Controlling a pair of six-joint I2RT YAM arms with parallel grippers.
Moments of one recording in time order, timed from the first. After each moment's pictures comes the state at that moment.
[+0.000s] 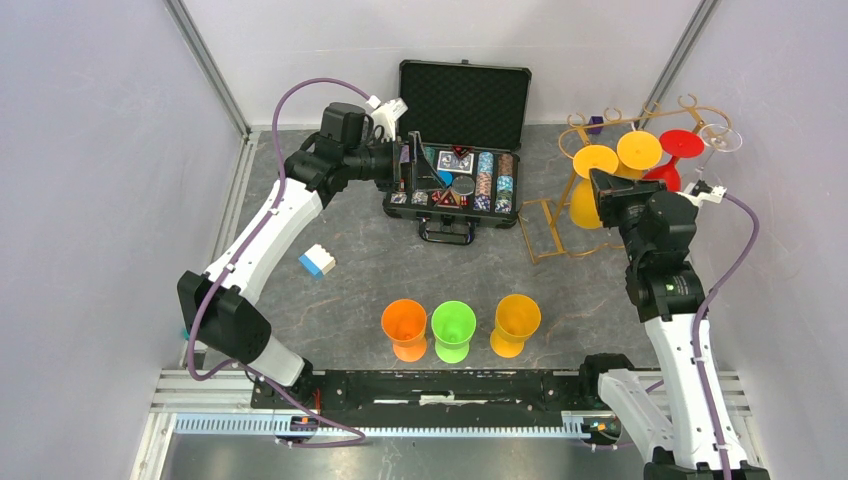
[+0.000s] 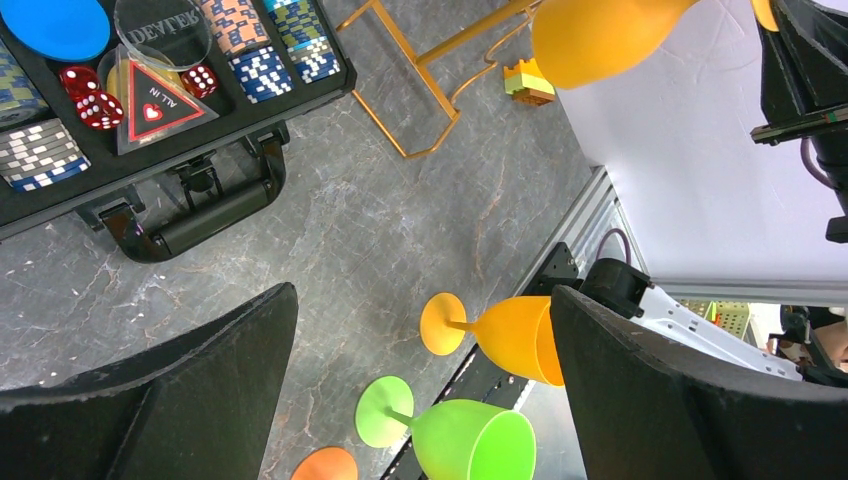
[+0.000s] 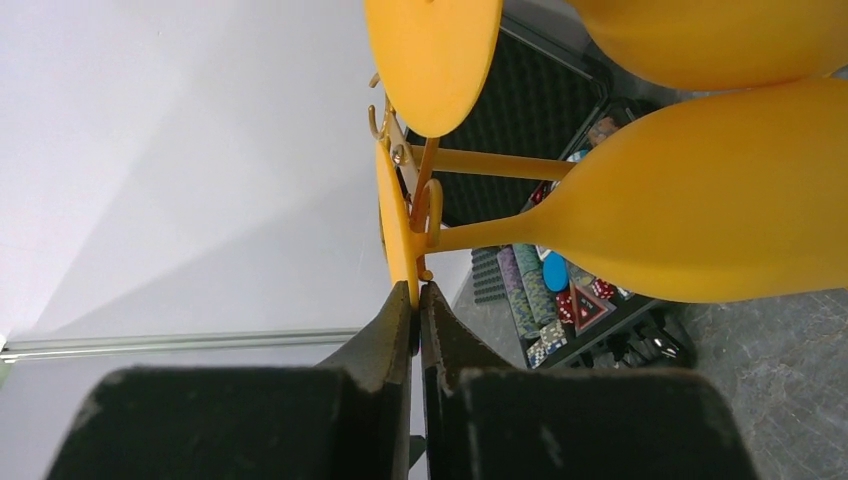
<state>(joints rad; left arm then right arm) -0.43 1.55 1.55 -0.57 0.63 -0.42 0.05 0.77 0.93 -0.32 0.11 1.34</state>
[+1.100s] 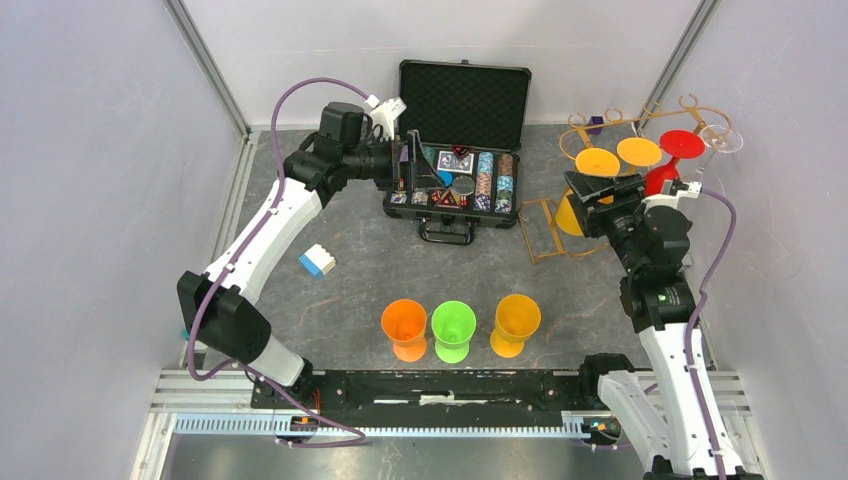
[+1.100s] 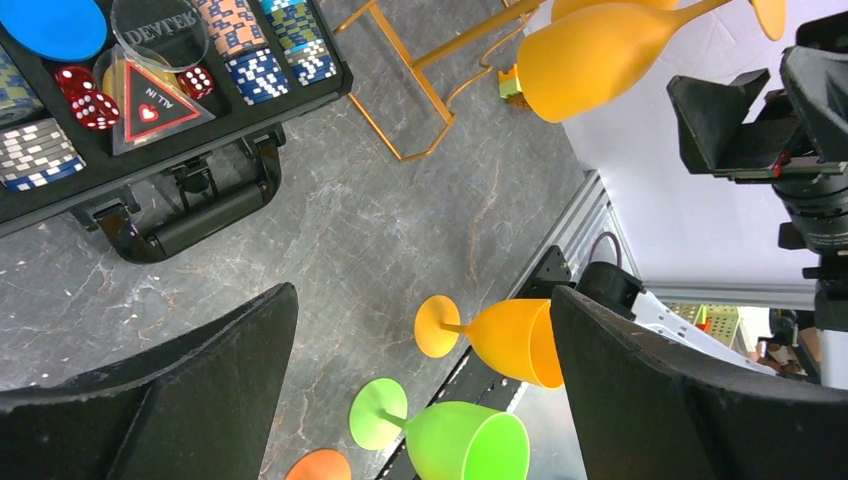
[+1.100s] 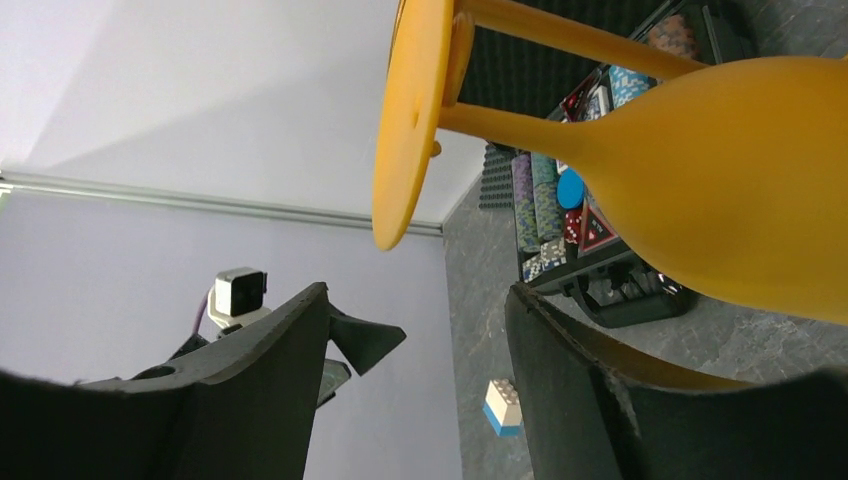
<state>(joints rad) -0.43 1.55 1.55 -0.57 0.64 -0.43 0.05 0.71 0.80 -0.19 -0.14 1.26</state>
